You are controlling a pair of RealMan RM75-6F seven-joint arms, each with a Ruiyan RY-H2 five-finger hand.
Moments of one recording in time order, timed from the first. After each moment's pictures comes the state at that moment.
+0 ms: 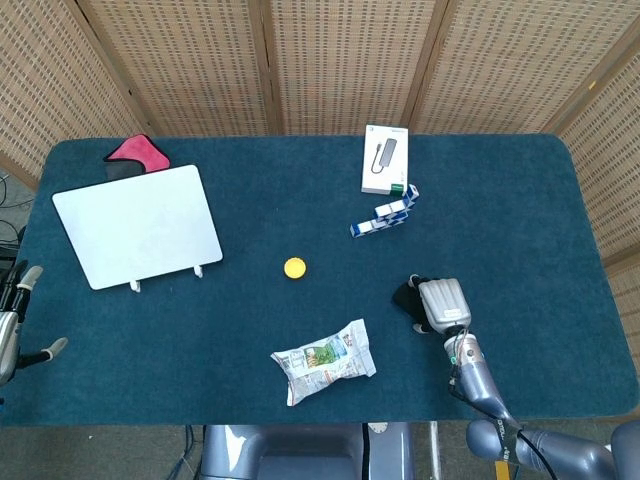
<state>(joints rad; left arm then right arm) -0.09 -1.10 -0.08 -1.68 1.41 1.48 0.09 0.59 -1.60 0.13 -1.41 -1.00 1.08 -0.55</state>
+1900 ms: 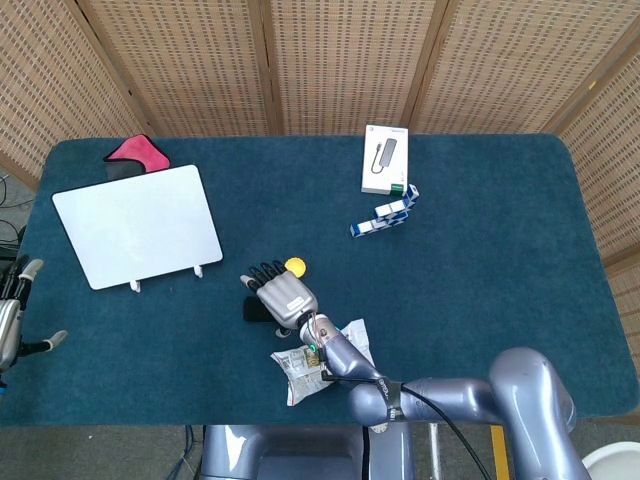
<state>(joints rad) -0.14 -1.09 -0.10 -1.67 1.30 1.37 0.09 1.18 -1.81 0.32 -1.46 -0.61 0.82 -0.84</state>
